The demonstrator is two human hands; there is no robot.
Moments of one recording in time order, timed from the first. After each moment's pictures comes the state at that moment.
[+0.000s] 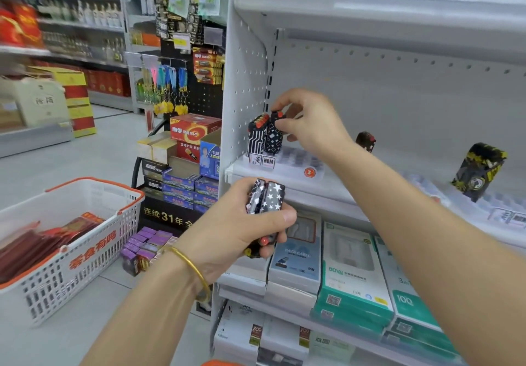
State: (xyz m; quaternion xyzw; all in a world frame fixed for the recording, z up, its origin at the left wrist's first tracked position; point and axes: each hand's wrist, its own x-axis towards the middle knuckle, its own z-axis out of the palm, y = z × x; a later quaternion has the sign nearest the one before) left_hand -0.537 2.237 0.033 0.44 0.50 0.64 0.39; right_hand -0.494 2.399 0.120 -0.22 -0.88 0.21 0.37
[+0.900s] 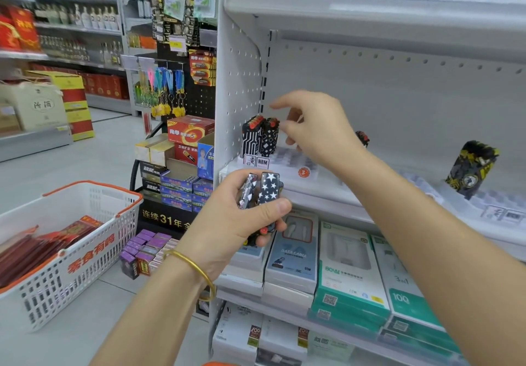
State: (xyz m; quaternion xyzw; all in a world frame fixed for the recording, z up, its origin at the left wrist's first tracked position) left_hand -0.532 2.245 0.034 0.43 0.47 0.70 0.33; right_hand -0.470 2.379 0.126 -0.23 -0.90 0.10 0.35
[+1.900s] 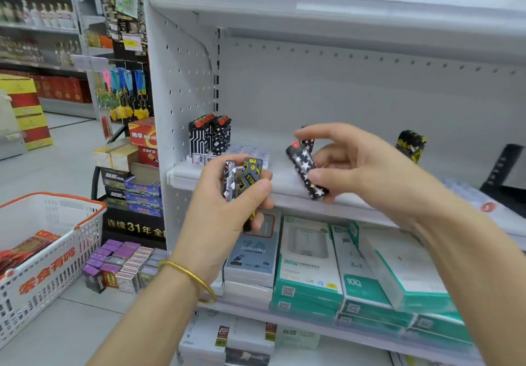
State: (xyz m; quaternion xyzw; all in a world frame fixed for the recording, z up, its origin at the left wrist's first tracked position) left_hand -0.485 2.270 0.039 0.42 0.42 0.76 0.27; right_hand -0.339 2.368 0.107 -0.21 -0.84 0.41 0.30
